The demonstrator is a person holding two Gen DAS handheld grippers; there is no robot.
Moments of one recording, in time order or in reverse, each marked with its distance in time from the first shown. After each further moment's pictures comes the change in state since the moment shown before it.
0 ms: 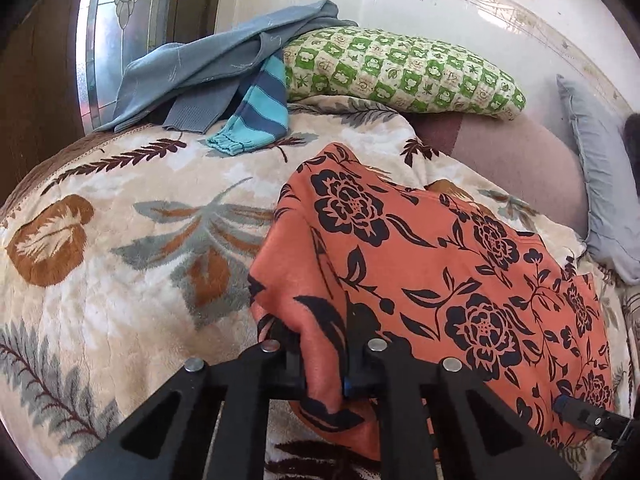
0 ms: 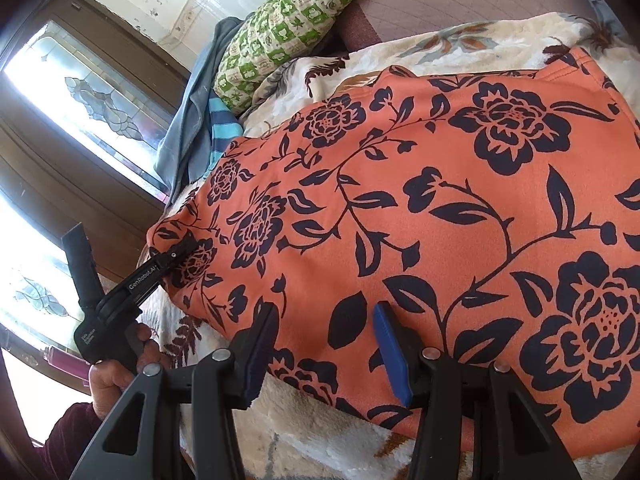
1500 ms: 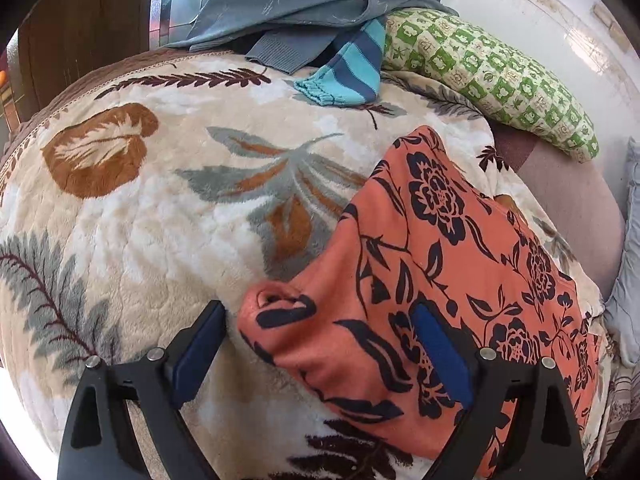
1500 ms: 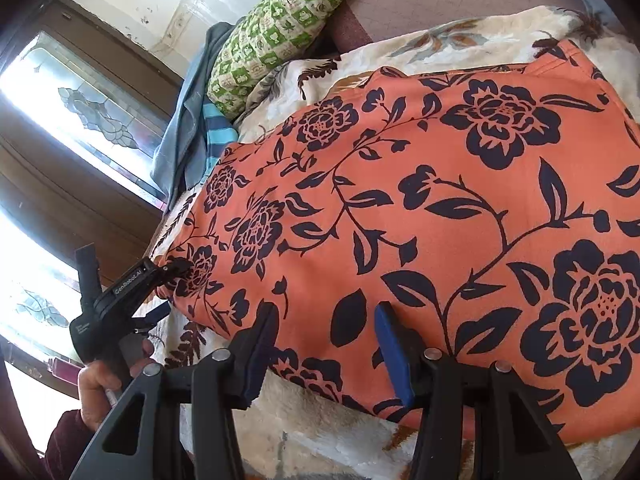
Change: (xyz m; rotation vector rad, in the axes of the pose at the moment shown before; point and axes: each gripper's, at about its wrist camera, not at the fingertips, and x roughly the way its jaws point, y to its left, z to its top) left arm 0.011 0.041 -0.005 -0.306 0.150 0.113; right arm 0.003 0.003 0.000 0.025 0.000 -0.028
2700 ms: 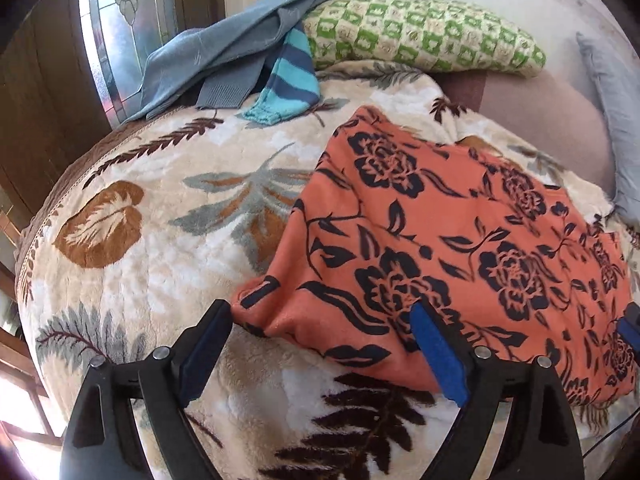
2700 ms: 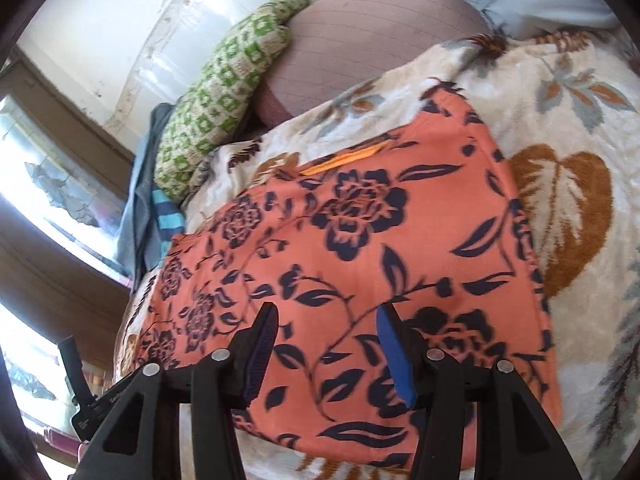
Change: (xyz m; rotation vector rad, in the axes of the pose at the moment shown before) left arm -0.037 -0.030 -0.017 0.360 -0.047 0.041; right arm -0.051 -0.030 0.016 0.078 -0.209 -0.101
